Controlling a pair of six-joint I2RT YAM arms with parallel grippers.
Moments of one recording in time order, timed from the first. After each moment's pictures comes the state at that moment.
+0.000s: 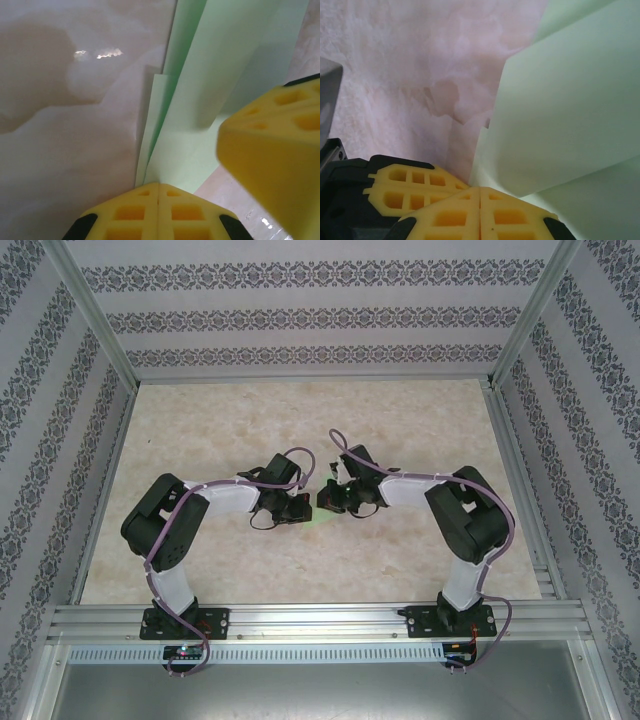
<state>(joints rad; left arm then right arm) -0.61 1.80 0.95 -0.28 0.43 -0.66 0.58 1.83 0.93 -0.09 -0.55 0.72</state>
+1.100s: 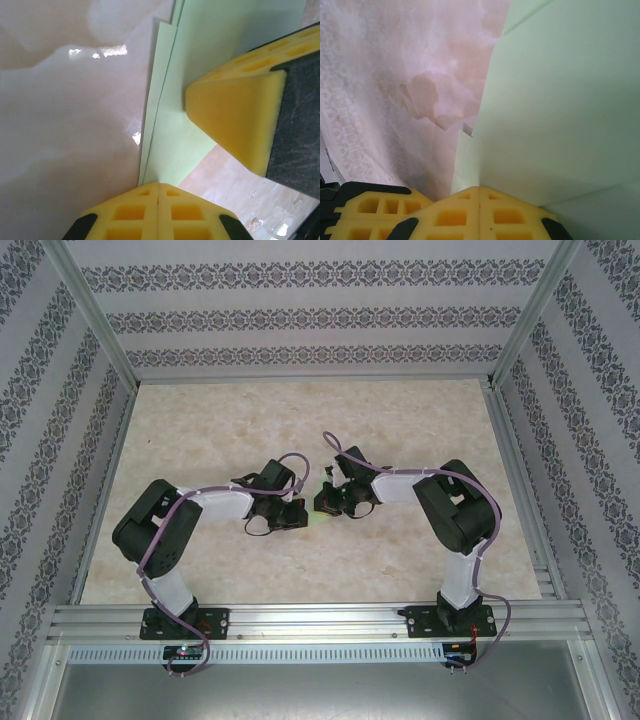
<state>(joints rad) -0.61 1.74 0.86 -0.25 0.46 -0.68 0.59 1.91 0.99 -0.12 -0.58 0.70</state>
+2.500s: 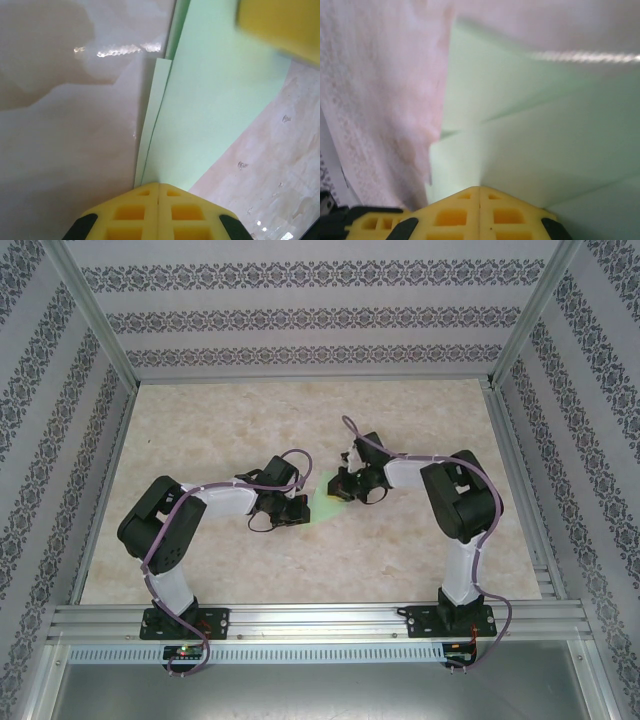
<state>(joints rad) -0.61 1.78 0.91 -0.27 0.43 -0.69 0.41 1.98 1.07 -0.18 -0.64 0.62</state>
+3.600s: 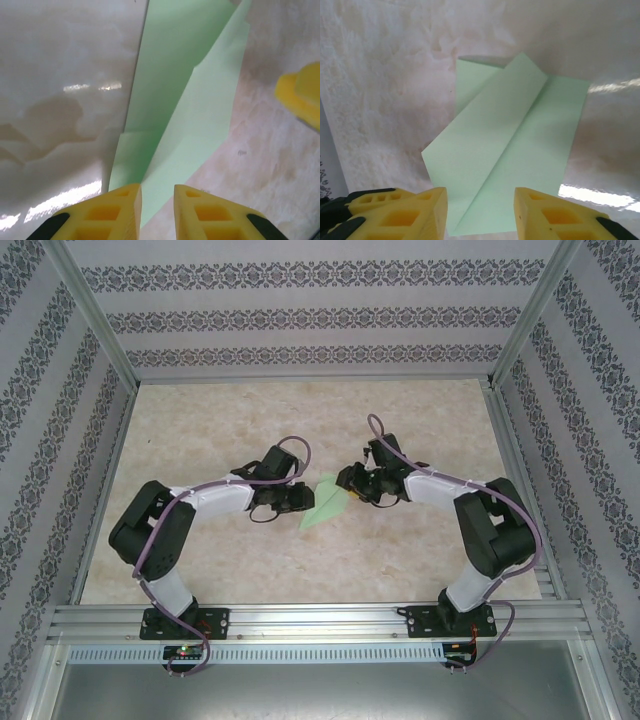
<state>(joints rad) -0.61 1.73 0.97 -0.25 0.34 -0.71 0.45 1.68 0.89 -0.13 -0.44 0.86</state>
